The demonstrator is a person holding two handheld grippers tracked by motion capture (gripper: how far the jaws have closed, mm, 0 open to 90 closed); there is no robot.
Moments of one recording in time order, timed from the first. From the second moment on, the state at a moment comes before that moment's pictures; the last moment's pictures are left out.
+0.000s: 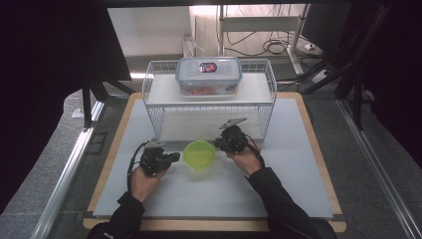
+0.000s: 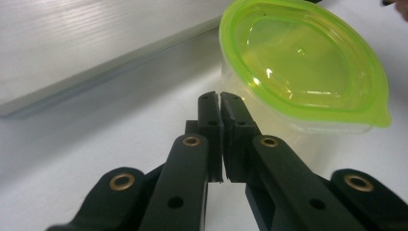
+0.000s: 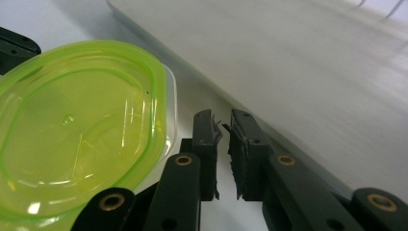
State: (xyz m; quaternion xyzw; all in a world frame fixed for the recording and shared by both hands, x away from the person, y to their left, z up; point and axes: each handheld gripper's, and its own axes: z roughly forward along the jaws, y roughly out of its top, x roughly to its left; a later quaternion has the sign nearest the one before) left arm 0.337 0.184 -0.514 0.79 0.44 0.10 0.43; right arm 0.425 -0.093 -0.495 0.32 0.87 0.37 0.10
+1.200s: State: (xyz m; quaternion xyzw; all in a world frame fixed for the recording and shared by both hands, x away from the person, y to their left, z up) left arm 0.362 0.166 -0.509 0.77 0.44 0.10 0.45; right arm 0.414 -0.111 -0.479 0.34 0.84 0.41 0.08
